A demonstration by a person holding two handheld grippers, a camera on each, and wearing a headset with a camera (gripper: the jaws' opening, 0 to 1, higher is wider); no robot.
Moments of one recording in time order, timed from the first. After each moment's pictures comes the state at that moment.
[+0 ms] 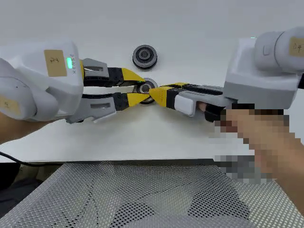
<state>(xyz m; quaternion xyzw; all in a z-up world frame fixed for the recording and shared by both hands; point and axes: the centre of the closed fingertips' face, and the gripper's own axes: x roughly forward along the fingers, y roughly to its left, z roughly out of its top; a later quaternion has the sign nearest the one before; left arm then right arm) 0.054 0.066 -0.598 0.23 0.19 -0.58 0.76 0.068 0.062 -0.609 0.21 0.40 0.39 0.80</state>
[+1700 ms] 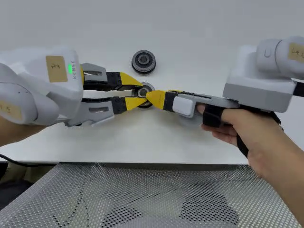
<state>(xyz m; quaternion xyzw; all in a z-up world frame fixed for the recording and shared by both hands) 0.053 0.066 -0.597 0.22 0.17 -0.57 0.77 0.064 0.063 -0.608 0.26 0.43 0.37 0.78</state>
